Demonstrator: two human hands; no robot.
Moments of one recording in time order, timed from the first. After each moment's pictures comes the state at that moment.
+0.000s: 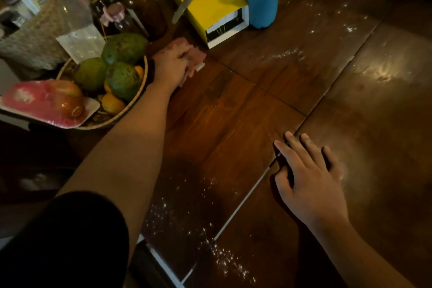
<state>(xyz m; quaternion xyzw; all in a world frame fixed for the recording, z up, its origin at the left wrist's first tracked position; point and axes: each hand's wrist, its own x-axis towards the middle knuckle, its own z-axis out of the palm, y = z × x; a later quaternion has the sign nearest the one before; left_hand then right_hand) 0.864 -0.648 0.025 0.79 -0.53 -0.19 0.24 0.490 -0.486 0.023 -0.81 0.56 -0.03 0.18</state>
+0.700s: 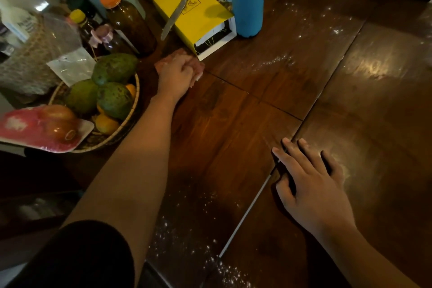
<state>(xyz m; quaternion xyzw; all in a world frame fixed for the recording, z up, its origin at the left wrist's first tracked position) 0.848 -0.663 0.025 0.79 -0.51 -0.22 0.25 0.491 -0.487 0.021 -0.81 0.56 -0.05 0.18</state>
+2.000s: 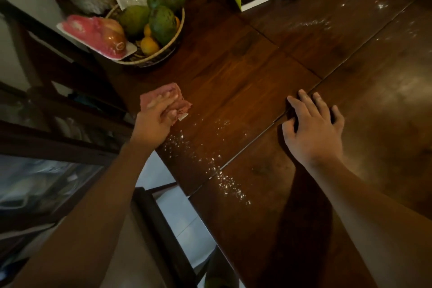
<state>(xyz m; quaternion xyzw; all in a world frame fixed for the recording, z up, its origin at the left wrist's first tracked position) 0.825 -0.342 0.039 0.82 -0.50 -0.17 0.21 0.488 -0.487 0.020 -0.82 0.54 -0.05 0.16</state>
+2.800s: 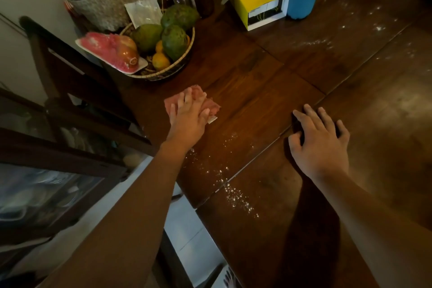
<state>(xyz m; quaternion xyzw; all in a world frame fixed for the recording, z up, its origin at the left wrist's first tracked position) 0.799 -0.403 0.018 0.84 -0.51 -0.12 0.10 0.491 -0.484 0.021 -0.82 0.54 -0.06 0.16</state>
